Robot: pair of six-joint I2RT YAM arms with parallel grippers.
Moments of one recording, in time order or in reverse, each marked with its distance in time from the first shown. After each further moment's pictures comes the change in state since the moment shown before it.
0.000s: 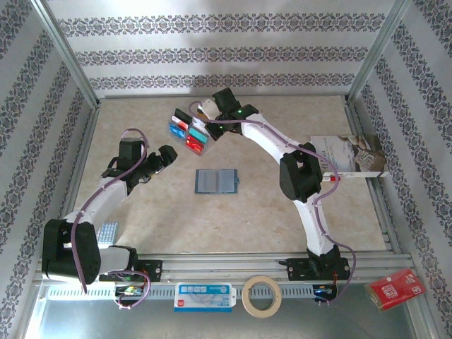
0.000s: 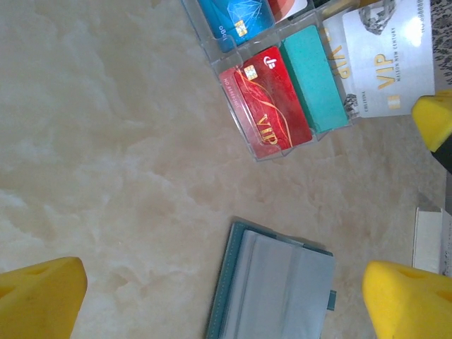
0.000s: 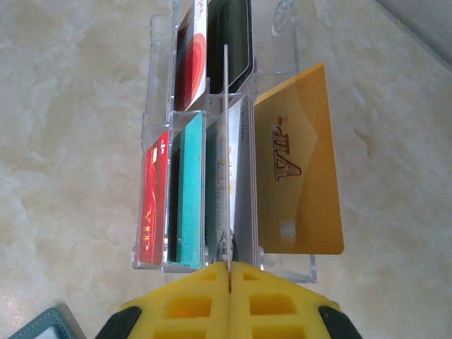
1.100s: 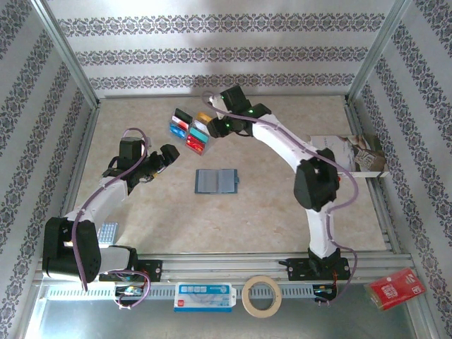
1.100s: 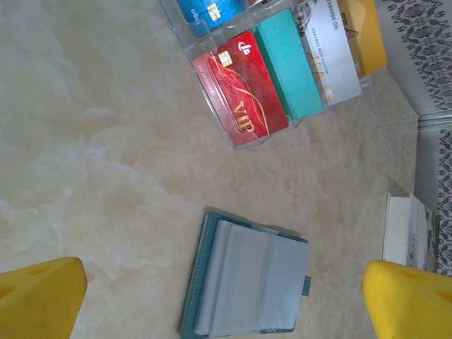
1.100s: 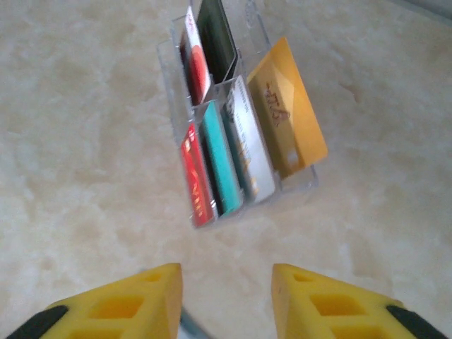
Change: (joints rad) left arm 0.000 0.010 0.000 0.031 0.077 -0.022; right arm 0.000 -0.264 -0.232 -0.012 -0.004 0.320
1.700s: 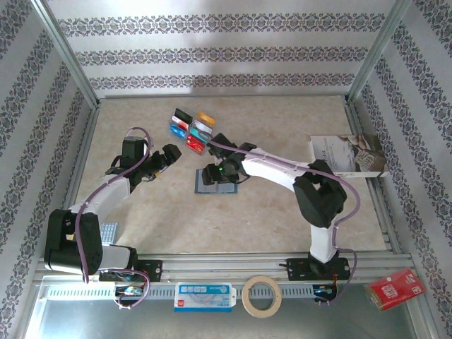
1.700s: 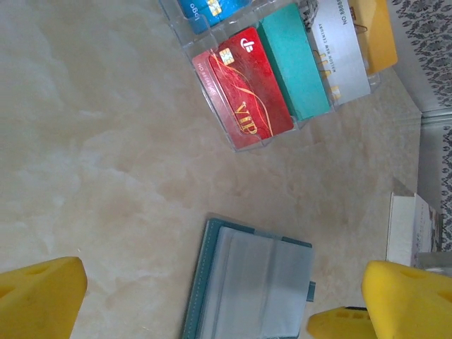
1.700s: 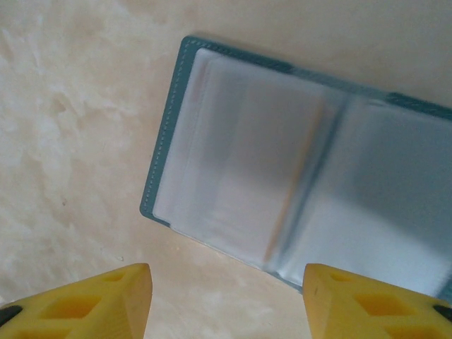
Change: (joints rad) left arm -0.009 0.054 0.000 0.047 -0.004 0.002; right arm 0.224 -0.079 -0.407 0.007 0.038 0.506
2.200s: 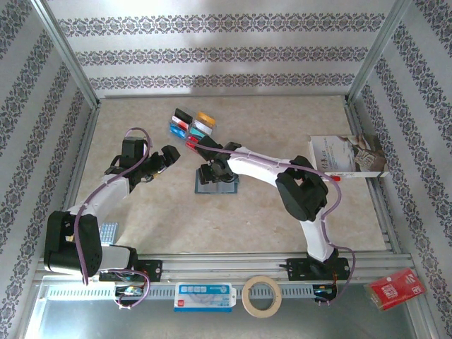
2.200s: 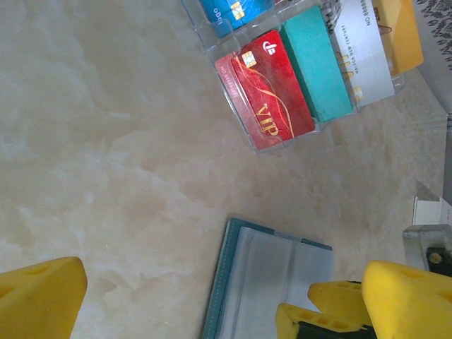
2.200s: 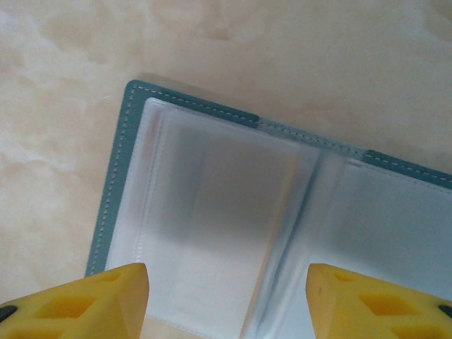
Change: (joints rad) left arm 0.001 -0.010 0.015 -0.059 -0.043 0.029; right arm 0.030 0.138 0.139 -0.078 0.177 0.000
